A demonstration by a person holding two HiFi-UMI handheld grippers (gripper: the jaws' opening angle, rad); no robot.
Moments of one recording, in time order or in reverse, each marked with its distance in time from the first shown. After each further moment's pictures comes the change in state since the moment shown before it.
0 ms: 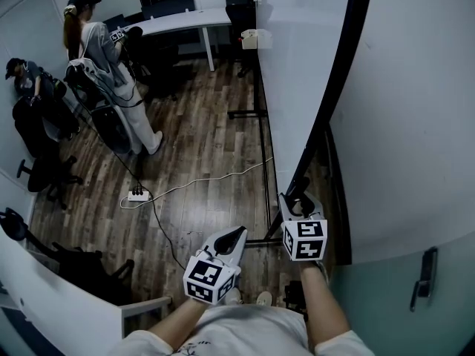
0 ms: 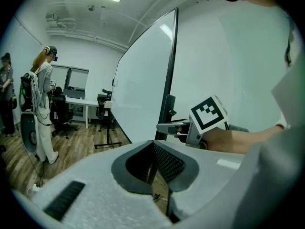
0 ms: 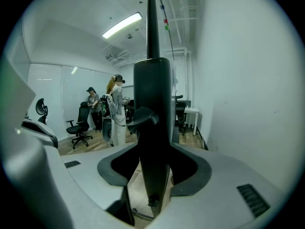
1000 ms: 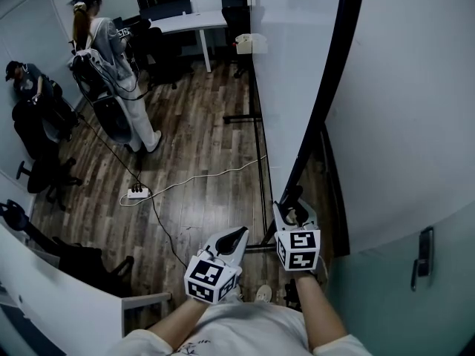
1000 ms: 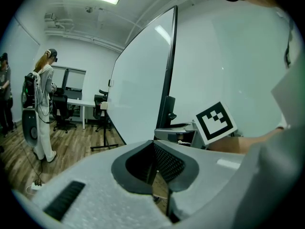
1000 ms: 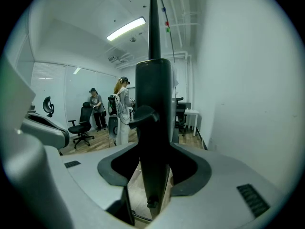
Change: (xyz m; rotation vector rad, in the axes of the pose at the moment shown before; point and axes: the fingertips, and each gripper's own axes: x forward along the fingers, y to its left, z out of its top) left arm -0.055 -0.054 -0.011 0.009 -0.010 -0.038; right arm -0.086 0.041 -0.022 -0.015 -0.024 -0.004
